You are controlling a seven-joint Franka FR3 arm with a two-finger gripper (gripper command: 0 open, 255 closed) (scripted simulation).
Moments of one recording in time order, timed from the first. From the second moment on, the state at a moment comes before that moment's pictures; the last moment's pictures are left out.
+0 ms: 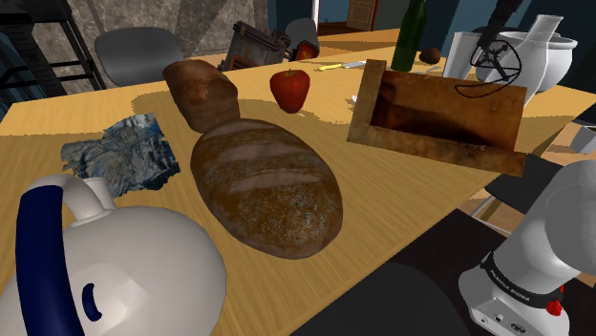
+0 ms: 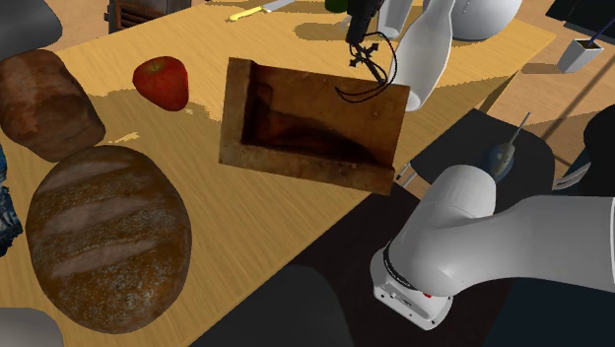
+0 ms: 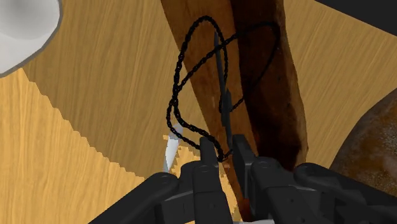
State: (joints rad) arm 0.15 -0.80 -0.26 -2.04 0.03 1.34 -0.29
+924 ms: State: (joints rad) arm 0.14 -0.87 -0.27 -2.24 0.01 1.46 -0.30
